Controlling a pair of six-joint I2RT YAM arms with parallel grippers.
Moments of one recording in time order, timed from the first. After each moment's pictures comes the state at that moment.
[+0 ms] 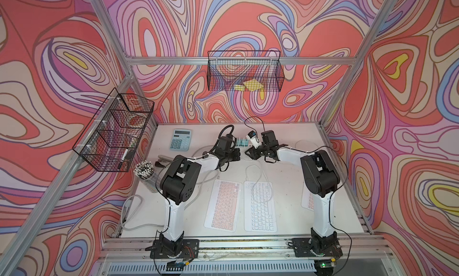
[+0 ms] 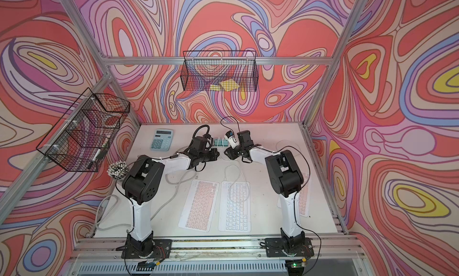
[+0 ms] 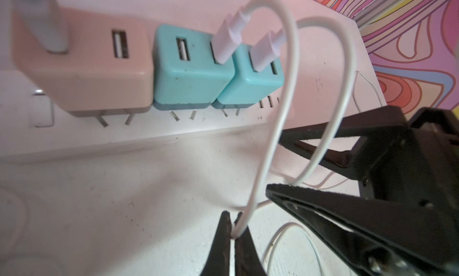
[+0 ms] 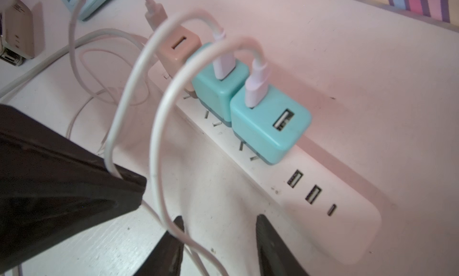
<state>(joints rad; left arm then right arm) -0.48 2.03 1.26 0.09 0.23 -0.54 0.37 2.12 1.42 -0.07 -0.38 -0.17</state>
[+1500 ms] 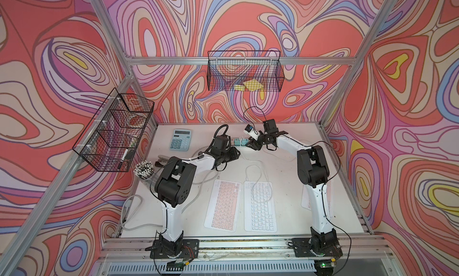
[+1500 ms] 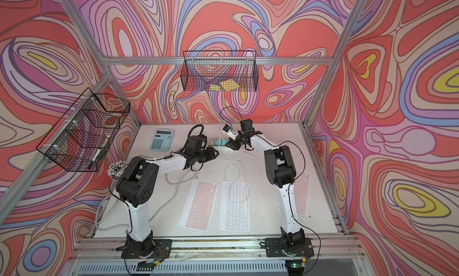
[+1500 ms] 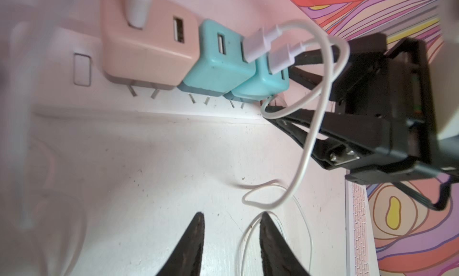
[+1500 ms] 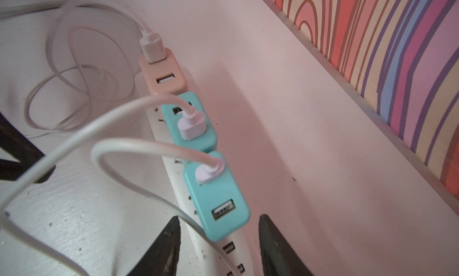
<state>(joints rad) -0.44 1.97 1.22 0.08 0.30 -0.73 0.28 2.34 1.84 -0.34 -0.54 -0.65</state>
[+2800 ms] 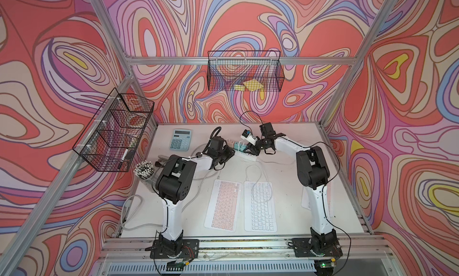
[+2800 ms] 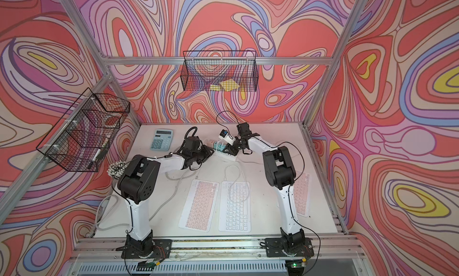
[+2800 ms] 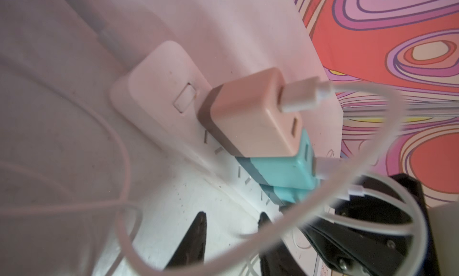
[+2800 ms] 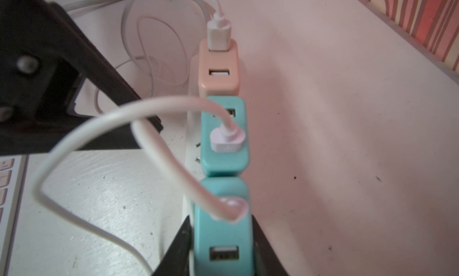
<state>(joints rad) -0.40 2.04 1.20 0.18 0.25 -1.05 0.33 2.29 1.75 -0.41 -0.60 -0.59</state>
